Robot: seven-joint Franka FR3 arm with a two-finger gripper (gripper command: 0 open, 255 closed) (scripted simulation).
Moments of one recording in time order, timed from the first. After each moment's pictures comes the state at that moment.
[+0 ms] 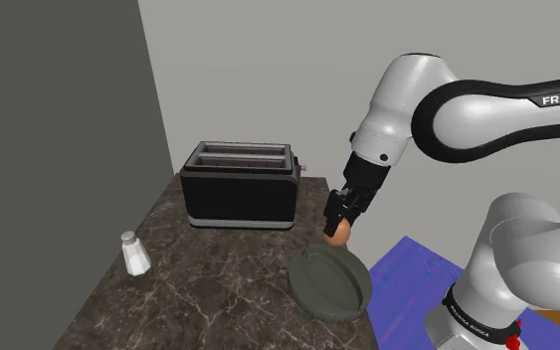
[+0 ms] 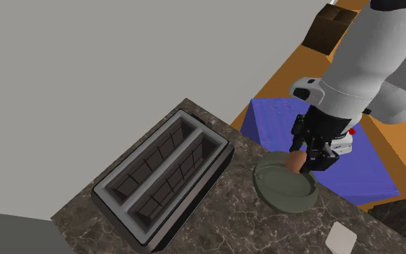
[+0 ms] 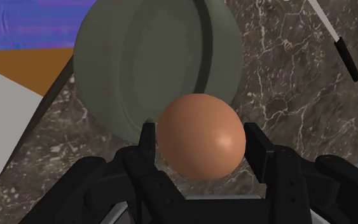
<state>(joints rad) 0.32 -0.89 0.20 -2.81 0.44 2.09 0.29</state>
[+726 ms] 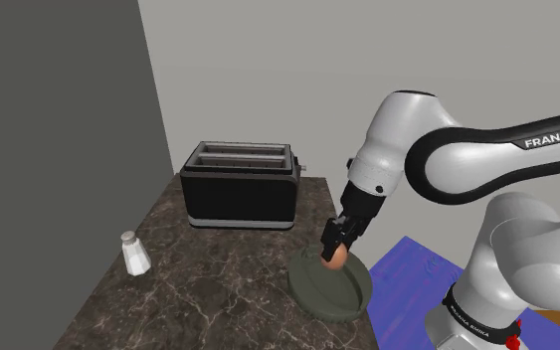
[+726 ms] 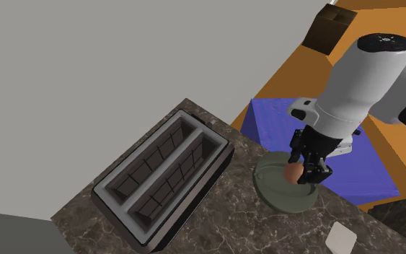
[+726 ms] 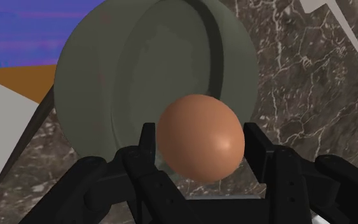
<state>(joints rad) 0.37 -0.85 0.26 -2.92 0.52 2.24 0.29</state>
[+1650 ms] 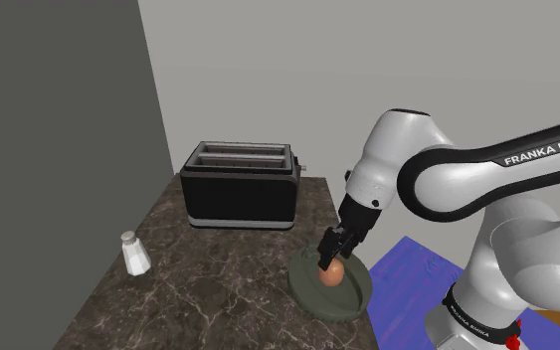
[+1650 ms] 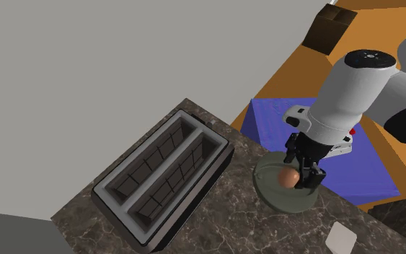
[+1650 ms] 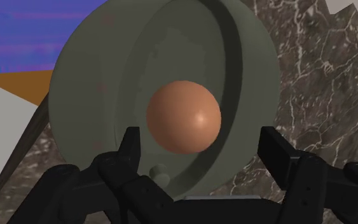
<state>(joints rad) 0.39 -0.79 0.28 -2.98 0.56 2.35 0.26</state>
